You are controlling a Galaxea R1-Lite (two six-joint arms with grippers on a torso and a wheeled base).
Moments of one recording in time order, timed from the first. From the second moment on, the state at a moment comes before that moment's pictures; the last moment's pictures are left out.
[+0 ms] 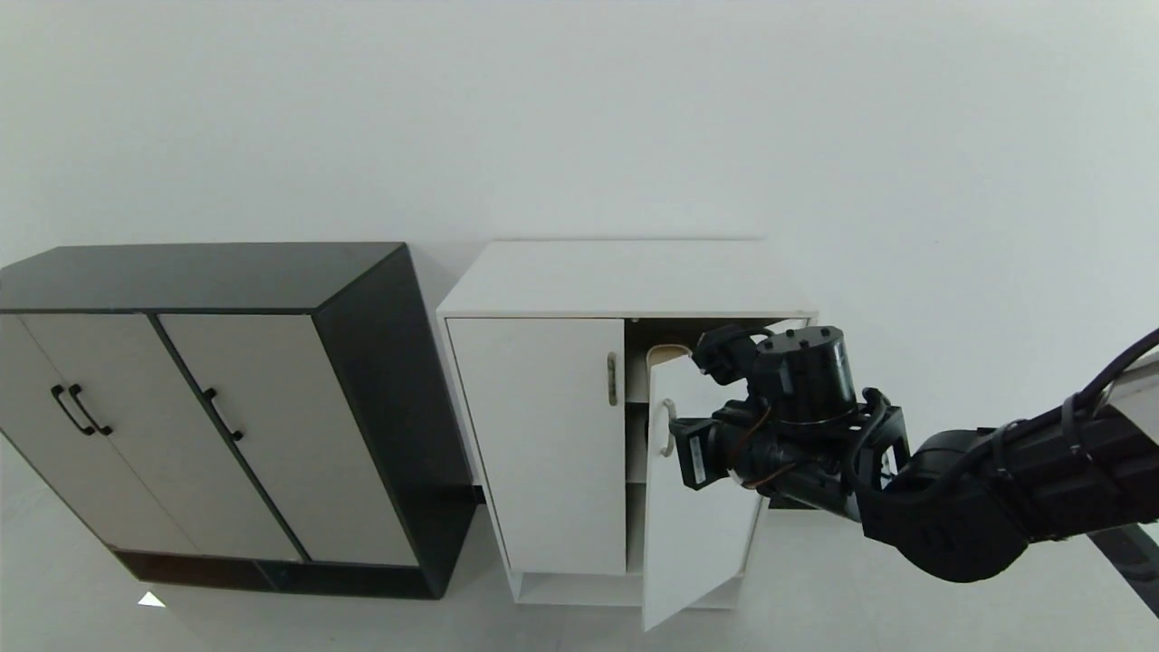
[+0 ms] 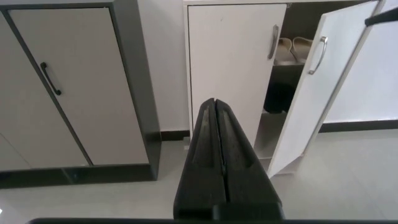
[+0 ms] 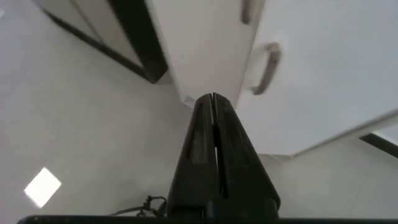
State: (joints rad) left arm 0.00 0.00 0.00 0.00 -0.04 0.01; right arm 0.69 1.94 -0.99 -0.58 -0.09 0.10
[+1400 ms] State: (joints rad) left arm 0.00 0.00 0.00 0.00 -0.04 0.01; right arm 0.64 1.96 -0.78 -0.80 -0.02 0.08
